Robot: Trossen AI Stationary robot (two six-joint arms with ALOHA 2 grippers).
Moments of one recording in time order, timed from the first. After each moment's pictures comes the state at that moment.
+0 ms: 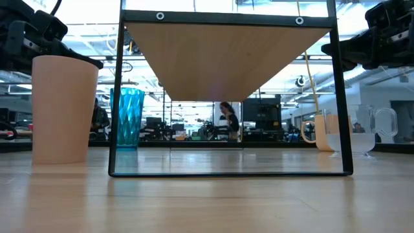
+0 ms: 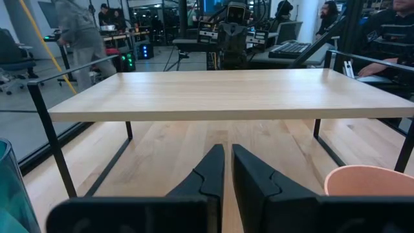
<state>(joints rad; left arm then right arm) 0.05 0.09 0.01 0.02 0.00 0.02 0.01 0.00 0.01 0.07 0.03 -0.14</state>
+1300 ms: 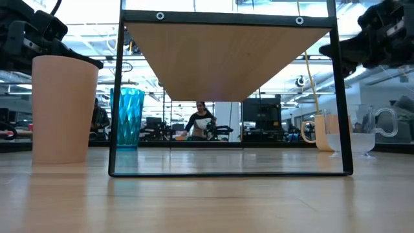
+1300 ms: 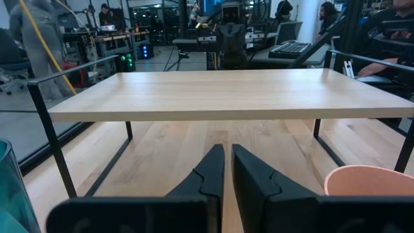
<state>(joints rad) 0.05 0.09 0.01 0.02 0.00 0.02 0.01 0.05 0.03 0.07 0.06 0.06</state>
